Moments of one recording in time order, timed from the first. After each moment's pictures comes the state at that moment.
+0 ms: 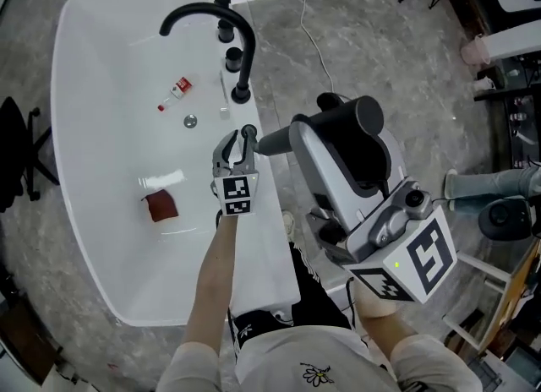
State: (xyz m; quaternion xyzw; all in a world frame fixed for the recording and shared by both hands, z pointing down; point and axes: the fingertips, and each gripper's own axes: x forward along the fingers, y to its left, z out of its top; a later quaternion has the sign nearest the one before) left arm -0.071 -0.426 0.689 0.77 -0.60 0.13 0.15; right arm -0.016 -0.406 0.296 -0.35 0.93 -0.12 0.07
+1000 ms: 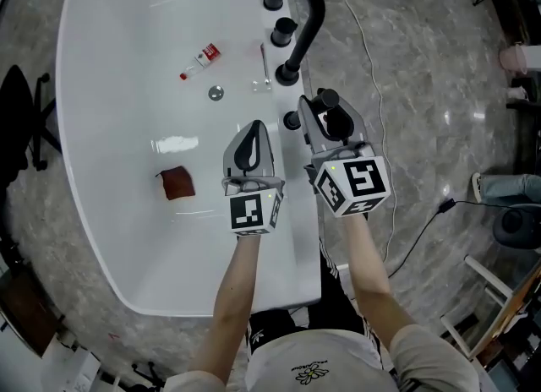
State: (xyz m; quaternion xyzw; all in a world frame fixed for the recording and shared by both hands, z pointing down) left arm -0.140 -0.417 0.649 0.73 -0.67 -0.01 0.16; right arm -0.063 -0.479 0.603 -0.42 0.89 -0.17 -0.10
